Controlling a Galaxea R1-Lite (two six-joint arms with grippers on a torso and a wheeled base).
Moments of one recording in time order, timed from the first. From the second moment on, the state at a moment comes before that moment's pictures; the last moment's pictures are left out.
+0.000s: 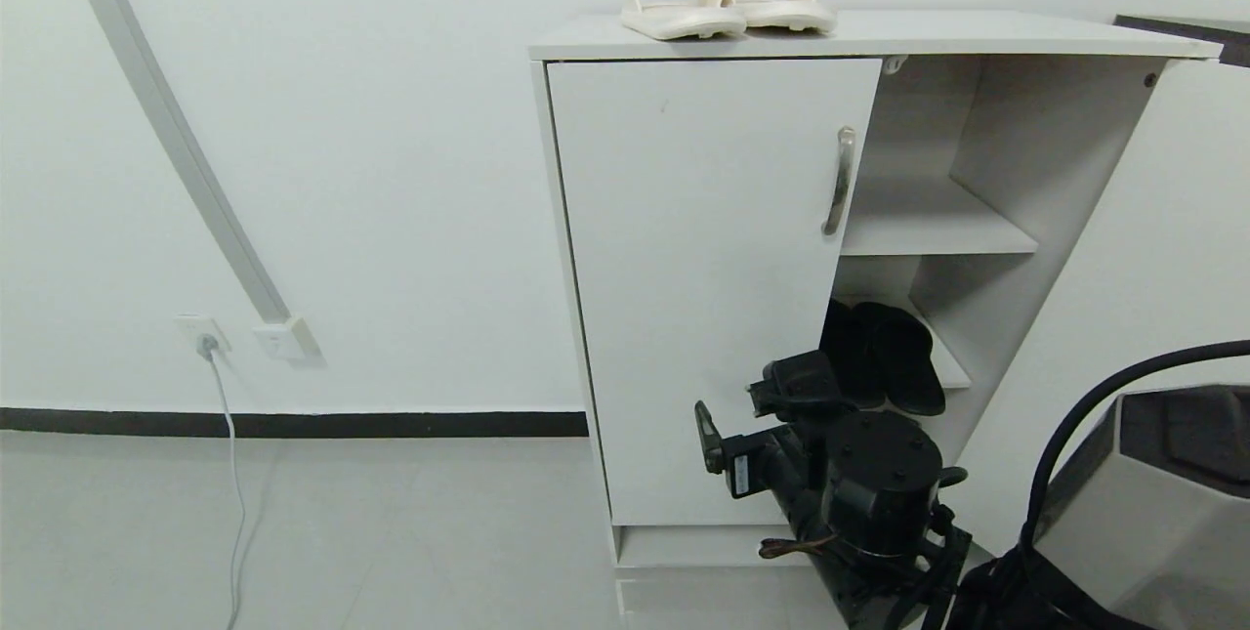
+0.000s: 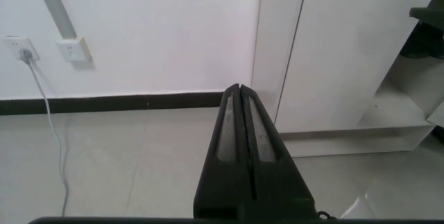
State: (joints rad) left arm 0.00 0.00 0.00 0.00 -0.02 0.00; right arm 0.87 2.10 -0.67 -1.41 -0.61 -0.04
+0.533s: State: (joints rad) left arm 0.00 0.00 0.00 0.00 -0.02 0.00; right arm 0.87 2.11 -0.66 -1.42 -0.62 -0.04
